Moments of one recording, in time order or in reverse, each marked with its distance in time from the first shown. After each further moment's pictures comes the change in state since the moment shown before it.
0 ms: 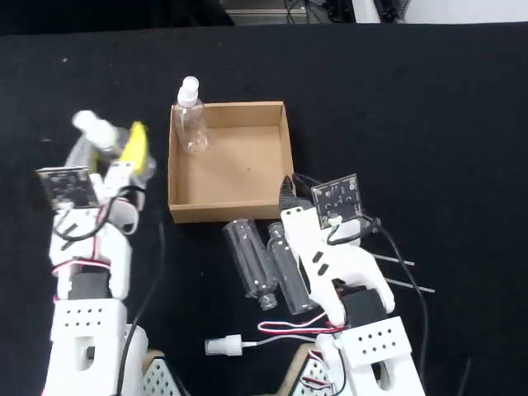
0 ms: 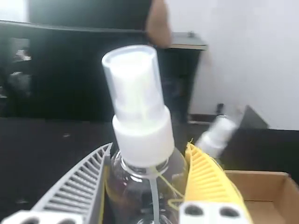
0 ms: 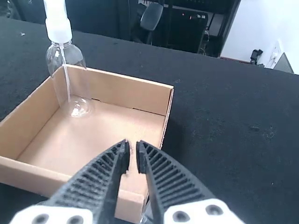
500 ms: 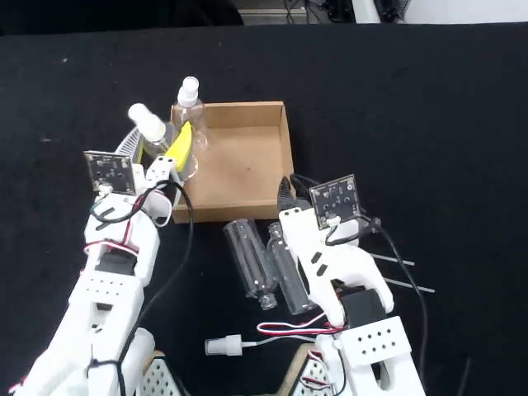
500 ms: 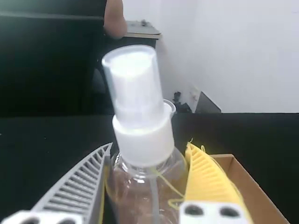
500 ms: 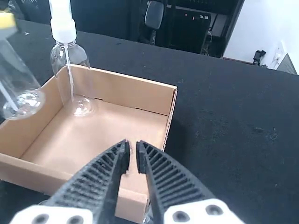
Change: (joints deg) left arm 11.1 19.7 -2.2 -16.1 2.3; right arm -0.7 0.0 0.0 0.0 0.0
